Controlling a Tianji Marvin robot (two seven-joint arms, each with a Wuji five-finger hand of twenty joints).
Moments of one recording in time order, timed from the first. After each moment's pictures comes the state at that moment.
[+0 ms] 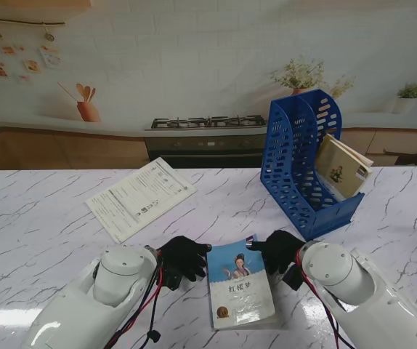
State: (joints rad) left arm 1.46 -1.20 -1.06 -1.55 -0.31 0.59 -0.13; right arm -1.52 -1.06 1.17 -1.62 -0.20 0.46 0.32; left_hand 0.85 -0.31 0.48 -0.07 0.52 0.58 0.22 0.34 0.61 0.51 0.59 0.42 0.77 0.42 0.66 0.44 0.77 0.34 1.22 0.32; right_hand 0.58 -0.31 0.34 -0.15 0.77 0.42 0.36 0.59 0.91 0.35 0.54 0.30 1.08 0.21 0.43 0.29 0.62 0.28 1.32 0.41
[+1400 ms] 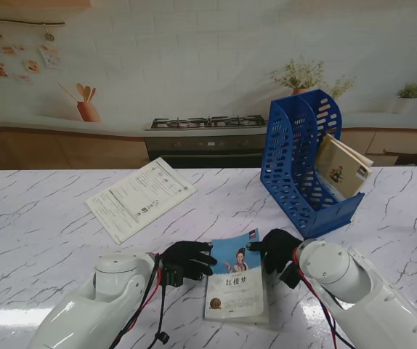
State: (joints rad) left arm 1.49 -1.24 -1.12 -1.50 -0.61 0.59 -0.09; right arm -1.50 -1.06 1.15 -1.61 -0.18 0.45 0.31; left_hand 0.86 -0.33 0.54 -0.07 0.40 0.43 -0.06 0.25 0.55 0.40 0.61 0.42 0.80 0.38 0.84 0.71 0.73 0.32 1.48 0.49; right_hand 0.61 -0.33 0.55 -0.15 0.78 0.42 0.39 0.62 0.91 0.45 0.56 0.35 1.10 0.26 0.43 0.27 0.62 0.34 1.32 0.38
